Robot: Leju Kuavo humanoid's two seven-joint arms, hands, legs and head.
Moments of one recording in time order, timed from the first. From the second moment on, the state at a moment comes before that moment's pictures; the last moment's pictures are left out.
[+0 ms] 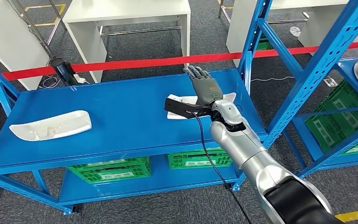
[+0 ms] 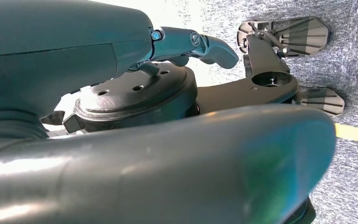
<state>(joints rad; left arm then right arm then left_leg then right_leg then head) -0.10 0.03 -0.62 -0.14 0.65 0.07 0.06 -0.72 -0.03 0.66 -0.65 0.82 -0.12 -0.24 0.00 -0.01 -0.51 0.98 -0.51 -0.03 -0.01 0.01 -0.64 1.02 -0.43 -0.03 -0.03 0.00</state>
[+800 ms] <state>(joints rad) -0.10 0.03 -0.63 -0.14 0.66 0.07 0.06 -0.70 -0.02 0.81 -0.58 0.75 0.06 -0.18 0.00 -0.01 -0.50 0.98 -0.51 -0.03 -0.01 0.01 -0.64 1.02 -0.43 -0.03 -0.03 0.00</state>
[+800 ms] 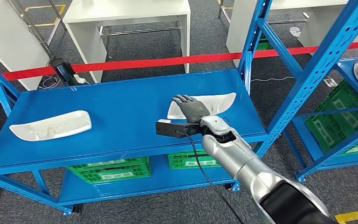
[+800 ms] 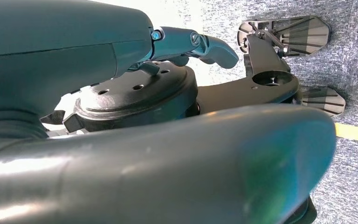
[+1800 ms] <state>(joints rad) -0.11 0.03 -0.65 -0.14 0.66 0.07 0.07 -0.72 -0.05 0.82 -0.47 0.74 0.02 -0.07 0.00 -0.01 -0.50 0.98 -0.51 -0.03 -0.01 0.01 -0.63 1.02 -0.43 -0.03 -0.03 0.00</state>
